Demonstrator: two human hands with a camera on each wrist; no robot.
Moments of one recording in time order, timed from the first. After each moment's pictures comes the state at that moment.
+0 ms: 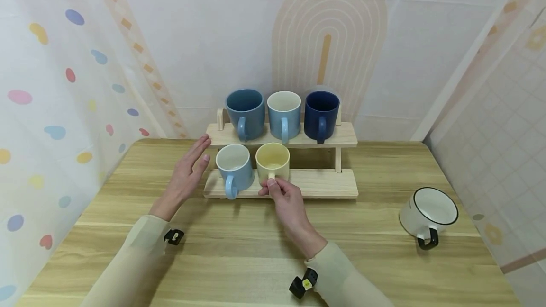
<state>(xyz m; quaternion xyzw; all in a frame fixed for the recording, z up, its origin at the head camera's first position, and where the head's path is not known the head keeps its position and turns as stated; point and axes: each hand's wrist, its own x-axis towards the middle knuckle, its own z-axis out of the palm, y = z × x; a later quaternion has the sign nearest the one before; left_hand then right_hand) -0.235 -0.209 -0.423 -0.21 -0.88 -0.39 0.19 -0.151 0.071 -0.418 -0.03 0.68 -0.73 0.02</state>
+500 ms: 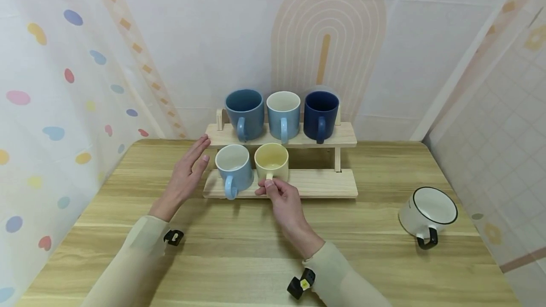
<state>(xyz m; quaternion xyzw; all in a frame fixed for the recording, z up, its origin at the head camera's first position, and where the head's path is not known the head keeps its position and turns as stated) -0.237 -0.209 -0.425 -0.20 -0.88 -0.39 0.19 -0.152 0.067 -0.420 -0.03 0.68 -0.73 0.03</state>
